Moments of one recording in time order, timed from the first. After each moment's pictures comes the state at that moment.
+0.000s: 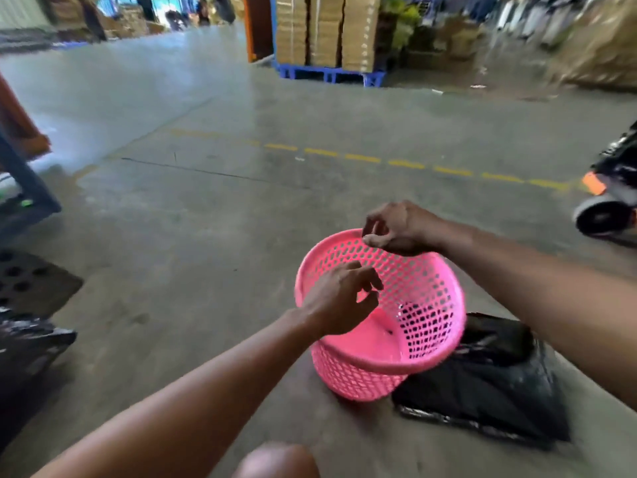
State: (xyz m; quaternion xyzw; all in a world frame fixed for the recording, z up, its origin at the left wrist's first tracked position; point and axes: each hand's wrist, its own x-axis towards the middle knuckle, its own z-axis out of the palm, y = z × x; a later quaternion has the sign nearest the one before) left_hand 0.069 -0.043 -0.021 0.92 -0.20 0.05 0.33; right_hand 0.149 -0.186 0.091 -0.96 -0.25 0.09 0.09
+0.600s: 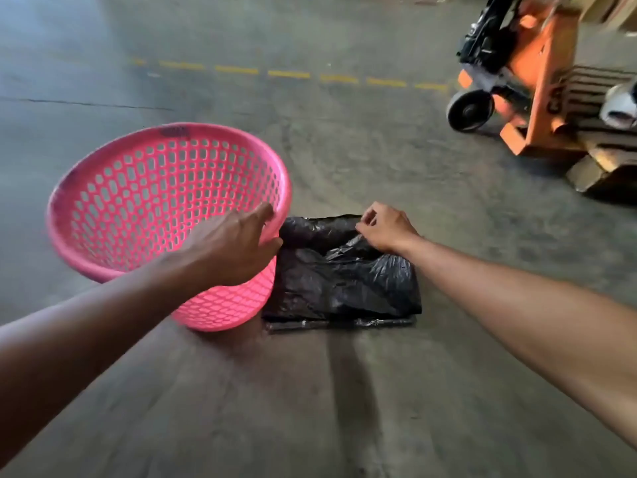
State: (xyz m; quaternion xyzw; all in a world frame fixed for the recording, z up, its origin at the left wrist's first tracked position) left_hand 0.072 -0.193 -0.101 0.97 -0.22 0.04 0.12; right_hand 0.112 -0.480 -0.135 -0.96 0.12 0.07 0.26
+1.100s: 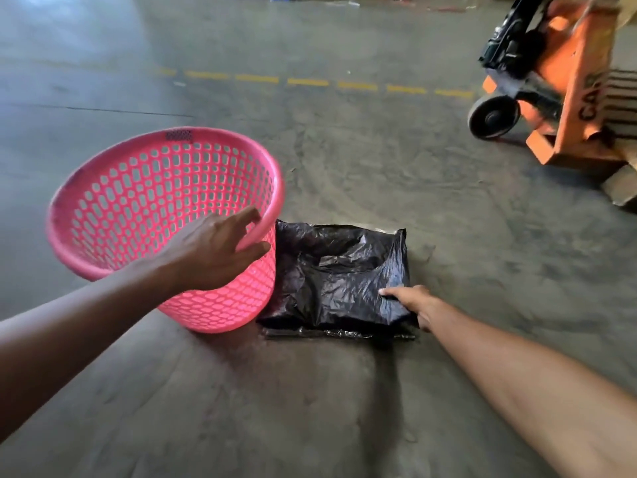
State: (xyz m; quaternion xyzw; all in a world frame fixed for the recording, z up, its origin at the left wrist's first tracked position) left_hand 0.061 -0.193 -0.093 0.96 -0.22 0.03 0.18; right_hand 0.112 -0.619 -0.368 -0.77 0.37 0.23 0.46
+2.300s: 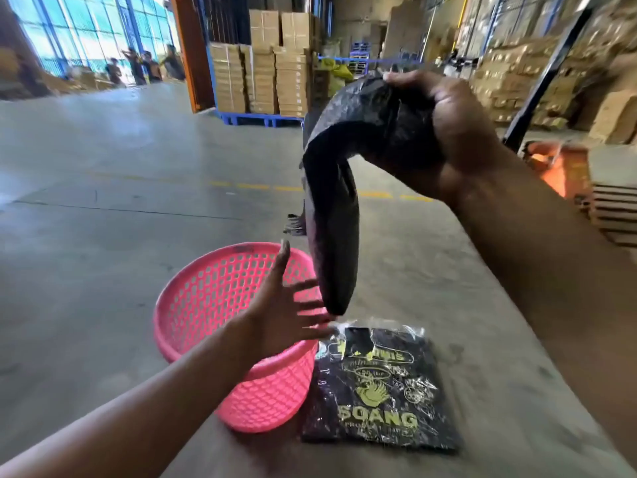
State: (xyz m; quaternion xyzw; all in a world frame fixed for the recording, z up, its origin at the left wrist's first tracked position) left_hand 0.063 -0.208 -0.022 0.45 0.09 -0.29 0.84; right_hand 0.072 -0.396 0.201 -0.48 -0.16 0.10 0.85
